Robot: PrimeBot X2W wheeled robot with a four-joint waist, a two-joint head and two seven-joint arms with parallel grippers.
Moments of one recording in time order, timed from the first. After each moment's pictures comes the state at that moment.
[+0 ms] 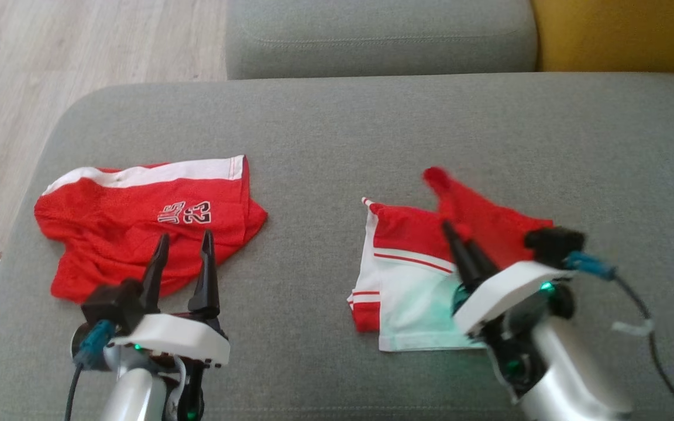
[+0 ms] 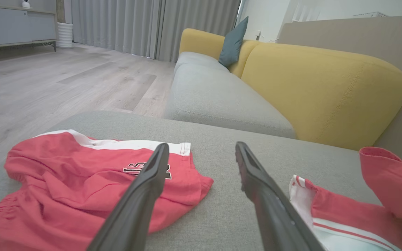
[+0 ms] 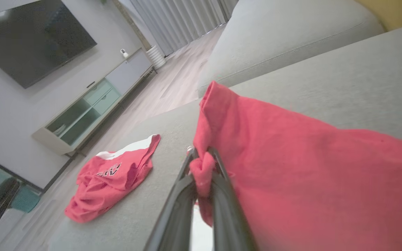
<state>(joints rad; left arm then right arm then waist) -0.08 0.05 -0.18 0.25 -0.29 0.02 -0.25 -0.27 -0.05 0.29 0.45 0.61 0.13 0.07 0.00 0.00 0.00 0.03</state>
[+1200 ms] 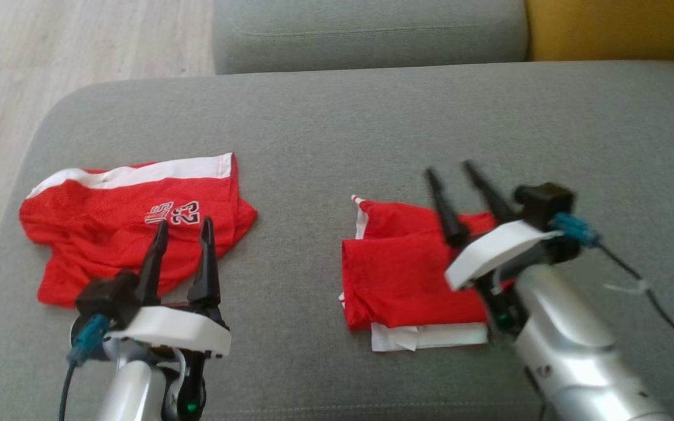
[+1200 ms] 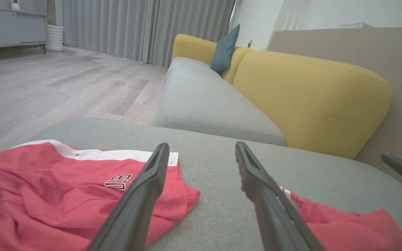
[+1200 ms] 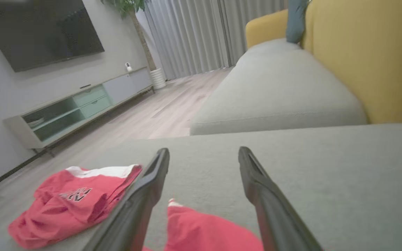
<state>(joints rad) -0.09 0.05 -0.19 0.20 -0.31 0.02 -0.25 -0.52 -0.06 0.46 0.75 0.50 0.13 -0.24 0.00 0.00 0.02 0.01</state>
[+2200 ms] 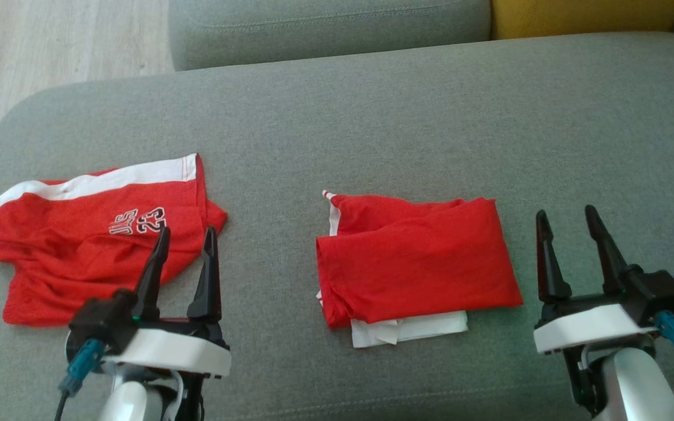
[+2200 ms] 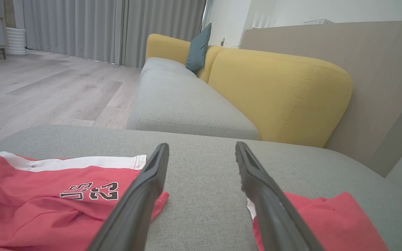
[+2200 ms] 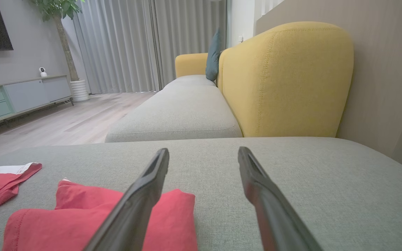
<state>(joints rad) 0.00 0.05 -0.18 0.06 -0.27 -0.01 -0.25 -0.09 -0.05 0.00 0.25 0.06 0.13 -0.25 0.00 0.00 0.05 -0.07</state>
